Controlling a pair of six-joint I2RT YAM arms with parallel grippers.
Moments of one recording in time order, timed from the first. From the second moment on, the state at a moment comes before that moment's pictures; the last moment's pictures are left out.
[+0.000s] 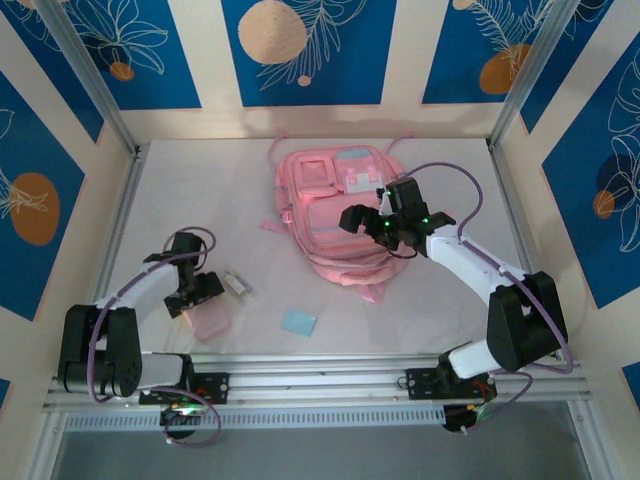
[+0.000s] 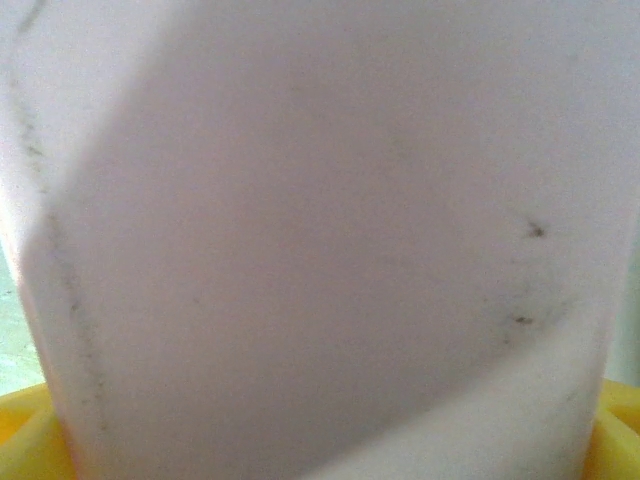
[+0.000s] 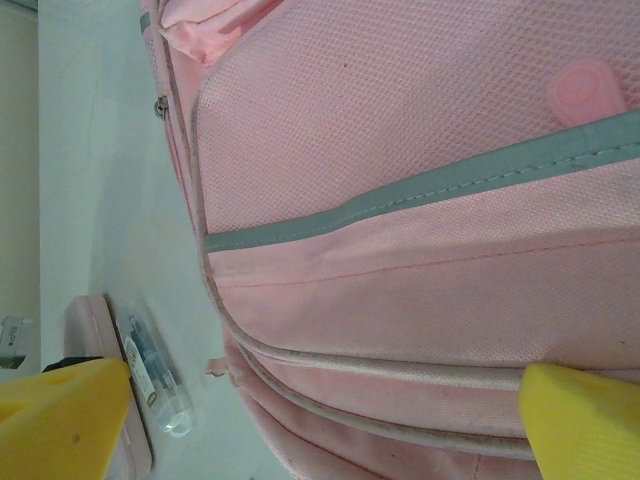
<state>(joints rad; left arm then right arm) -0.08 1.31 0.63 -0.73 -0.10 -0.60 0.38 1.44 0.99 -0.39 -0.34 0.68</state>
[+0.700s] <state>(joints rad) -0.34 1.36 0.96 -0.44 0.10 -0.88 0.54 1.47 0.97 -0.09 -0.59 0.66</state>
